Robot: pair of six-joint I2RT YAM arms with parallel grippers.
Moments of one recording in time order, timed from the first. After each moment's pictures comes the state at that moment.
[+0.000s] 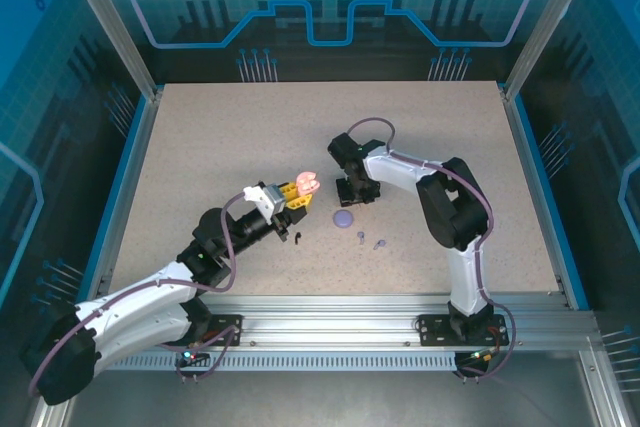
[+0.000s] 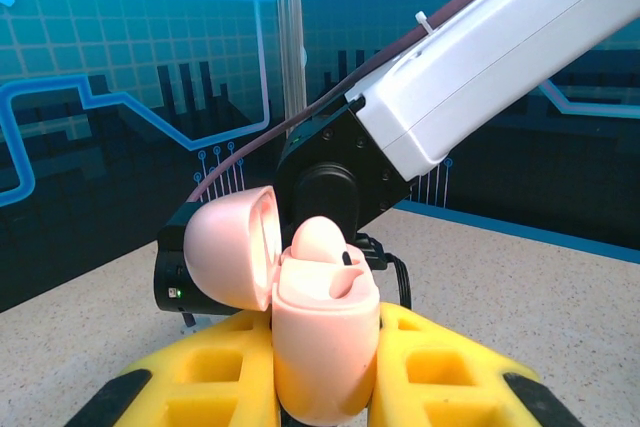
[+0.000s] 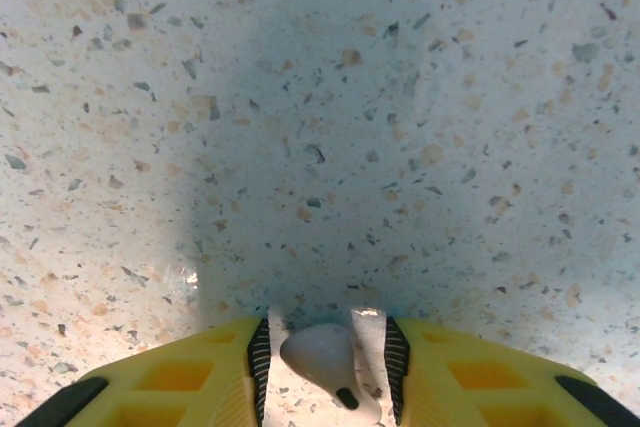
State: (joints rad) left arm -0.70 0.88 0.34 0.65 0.18 0.02; right arm 0.60 2.06 1.47 -0.84 0.05 0.44
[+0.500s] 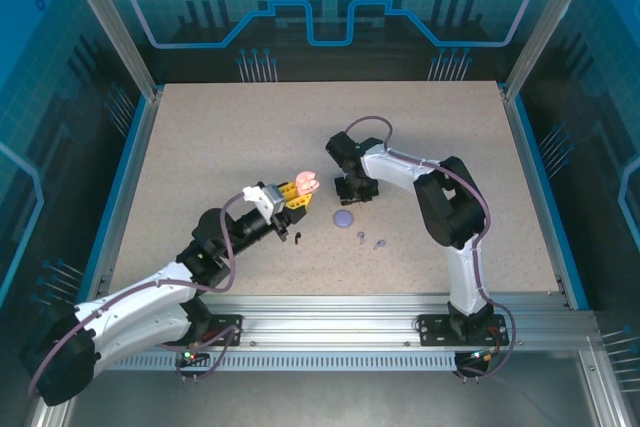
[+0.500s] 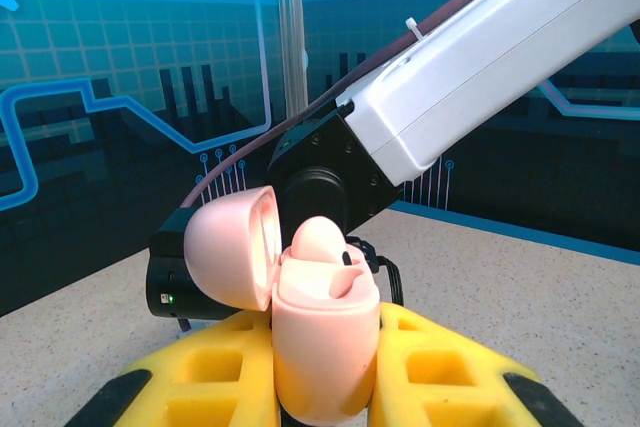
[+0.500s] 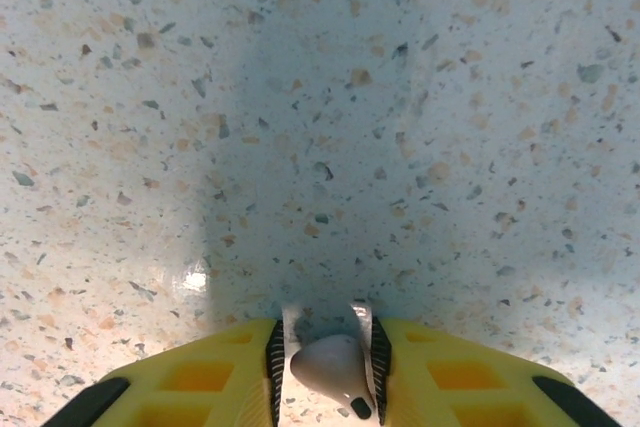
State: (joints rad) left arm -0.70 0.87 0.34 0.65 0.17 0.03; right arm 0.61 2.09 1.51 -0.86 0.06 0.44
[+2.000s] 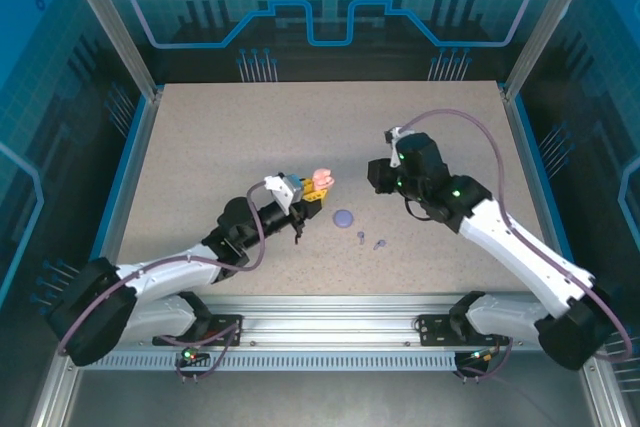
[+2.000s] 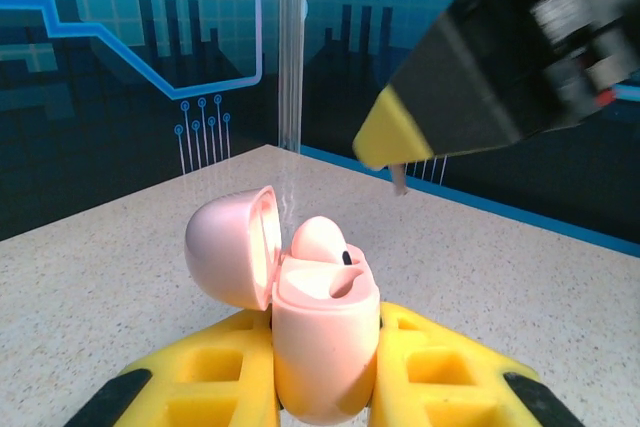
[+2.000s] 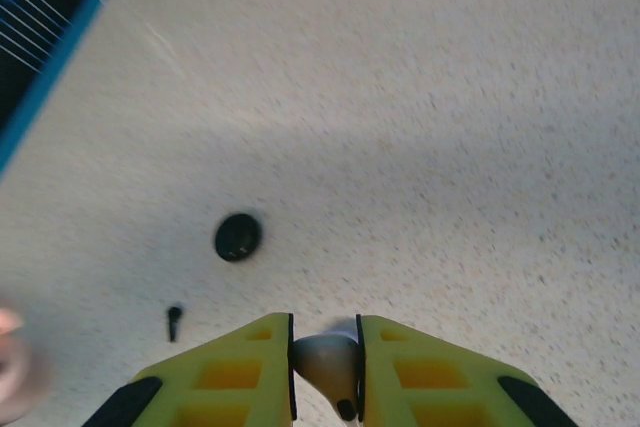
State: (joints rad) left arm -0.71 1.19 0.40 0.84 0.18 -0.06; right arm 0.61 1.12 1.03 -0.51 0.07 0.47
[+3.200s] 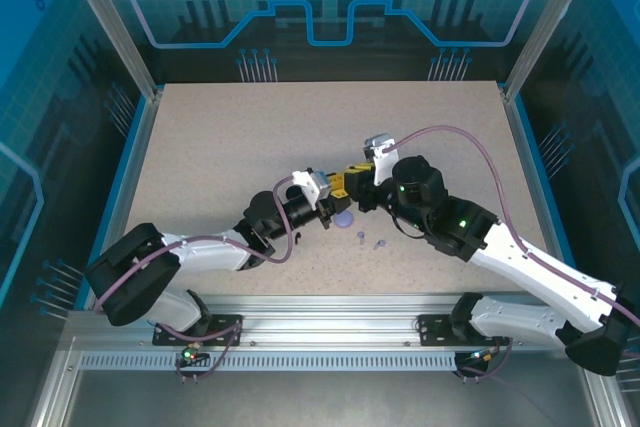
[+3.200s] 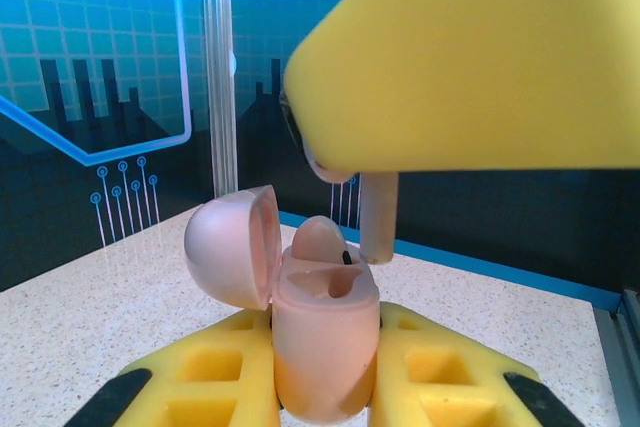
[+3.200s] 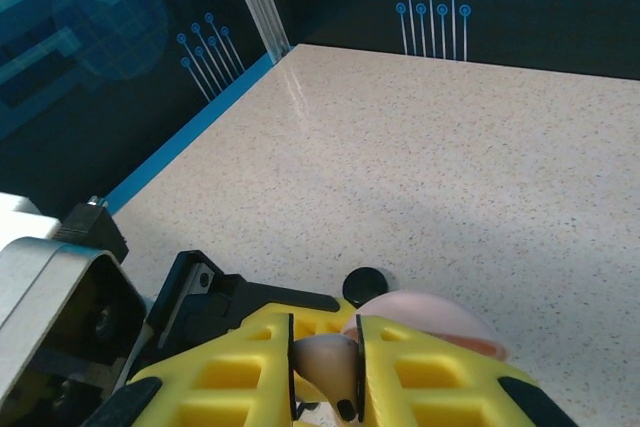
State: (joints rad) left arm -0.80 1.45 0.54 1.07 0.21 -0.06; right arm 0.88 1.03 1.02 -0.35 0.17 0.35
